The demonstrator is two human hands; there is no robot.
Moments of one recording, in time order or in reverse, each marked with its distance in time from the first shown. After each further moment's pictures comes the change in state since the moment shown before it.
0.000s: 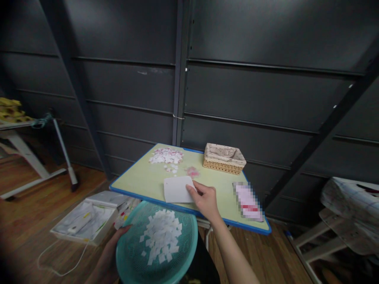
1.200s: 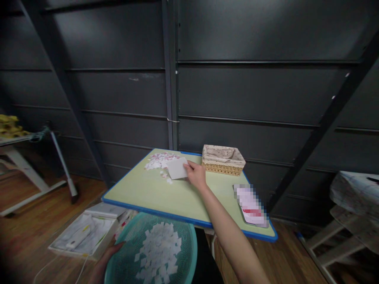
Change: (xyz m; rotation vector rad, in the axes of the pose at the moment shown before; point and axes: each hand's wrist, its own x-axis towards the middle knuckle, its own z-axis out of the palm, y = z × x) left_hand -0.004 0.001 0.005 -0.034 0.180 -0.067; right_hand 0.104 0.052 0.034 -0.123 0.065 -0.067
